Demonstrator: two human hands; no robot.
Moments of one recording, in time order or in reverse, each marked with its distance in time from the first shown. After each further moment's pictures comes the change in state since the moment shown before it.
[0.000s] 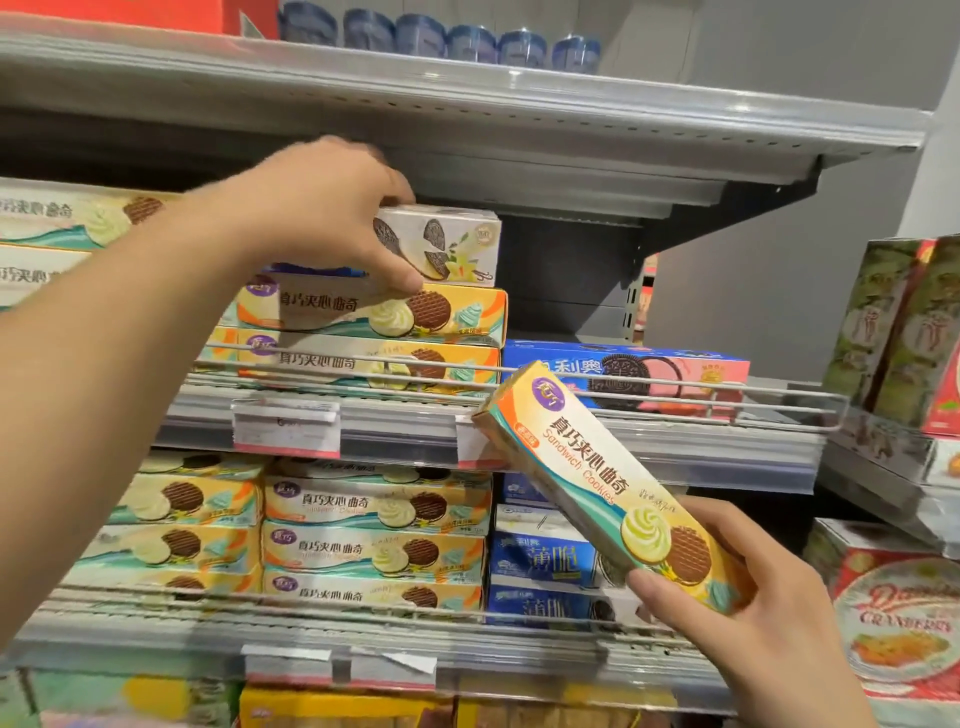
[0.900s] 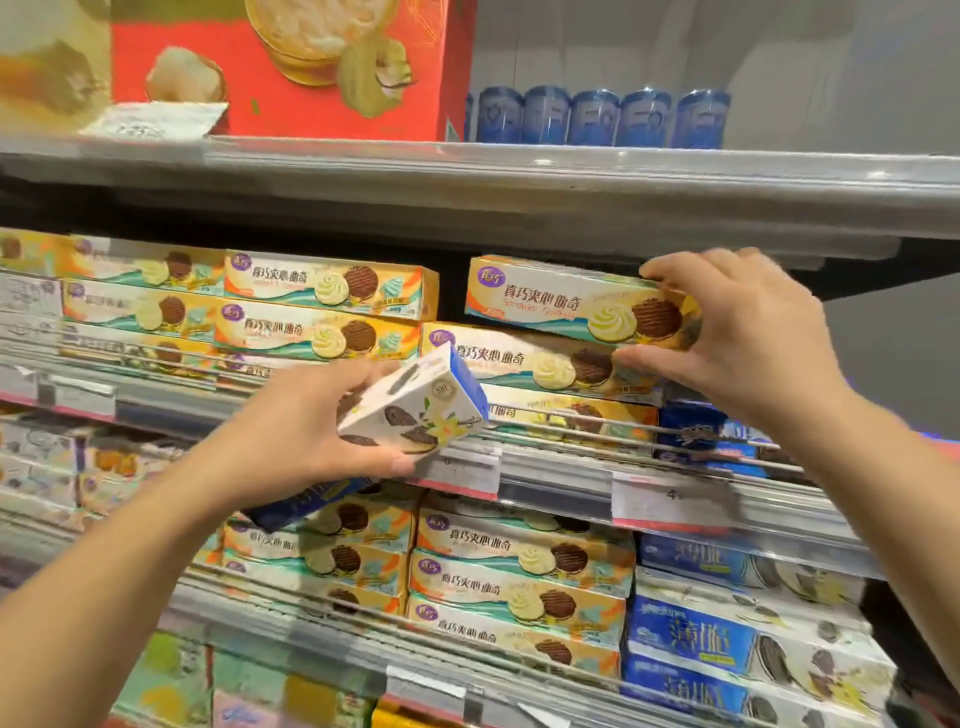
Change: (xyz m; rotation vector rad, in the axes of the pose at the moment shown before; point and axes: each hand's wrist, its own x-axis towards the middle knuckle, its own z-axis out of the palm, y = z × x) left_hand -0.171 -0.085 0.064 -0.465 0.096 -0.161; right_hand 0.189 -0.127 0.058 -0.711 0.123 -0.674
